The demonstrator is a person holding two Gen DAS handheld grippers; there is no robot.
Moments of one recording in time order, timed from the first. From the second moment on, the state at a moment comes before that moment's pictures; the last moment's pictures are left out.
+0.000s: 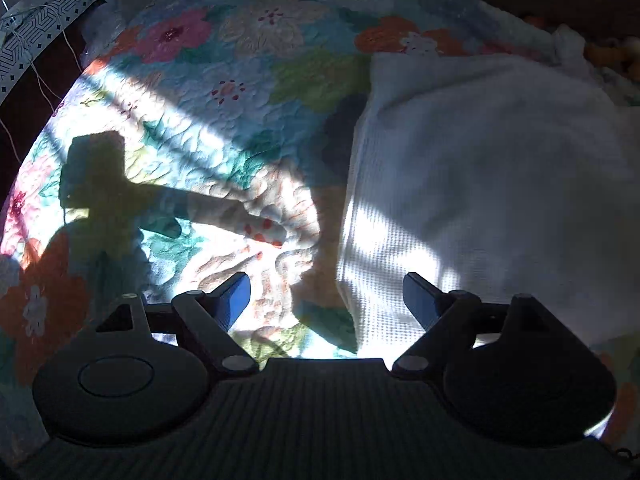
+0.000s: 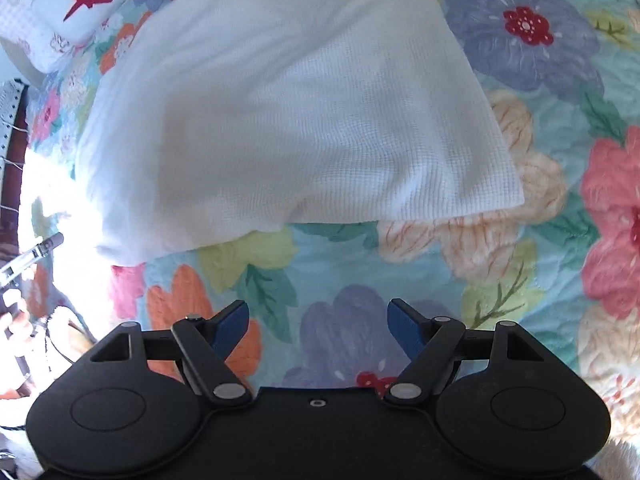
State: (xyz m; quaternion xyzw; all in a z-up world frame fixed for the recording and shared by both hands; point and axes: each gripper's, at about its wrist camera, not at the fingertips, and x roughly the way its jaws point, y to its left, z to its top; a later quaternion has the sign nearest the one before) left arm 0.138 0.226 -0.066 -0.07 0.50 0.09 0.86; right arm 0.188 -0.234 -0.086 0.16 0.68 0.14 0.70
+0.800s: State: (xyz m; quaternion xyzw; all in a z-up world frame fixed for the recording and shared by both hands) left arm 0.167 0.092 -0.145 -0.04 0.50 -0.10 0.86; right arm 0.198 -0.281 -0.162 0.46 0.53 -0.01 0.71
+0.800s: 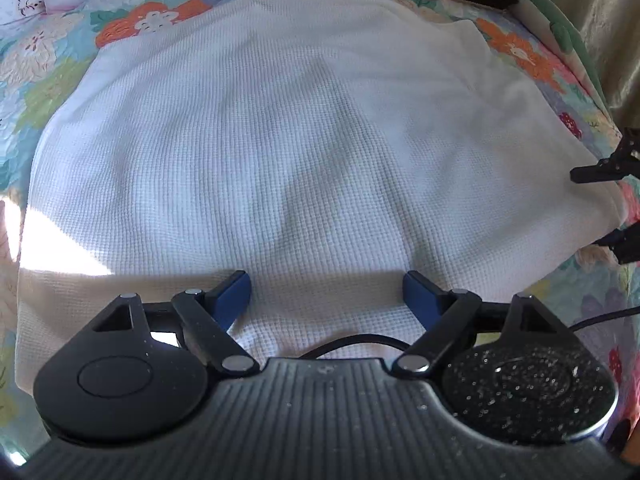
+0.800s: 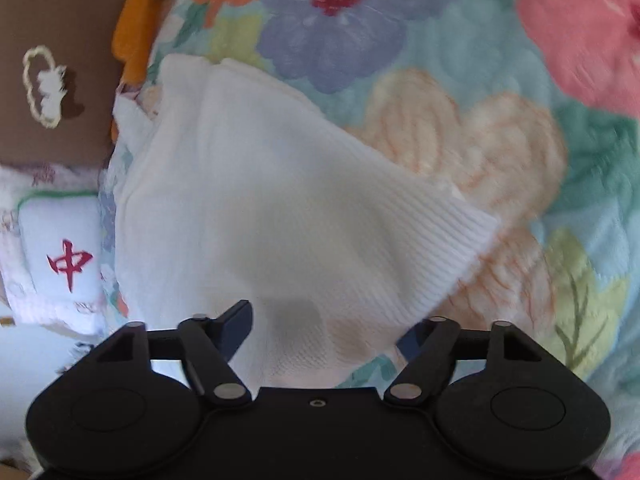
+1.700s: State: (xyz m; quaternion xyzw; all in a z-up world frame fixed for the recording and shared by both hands) left arm 0.105 0.190 -0.065 -0.06 0.34 -0.03 0.94; right arm 0.221 -0.025 -0.091 0.14 0.42 0.38 0.81
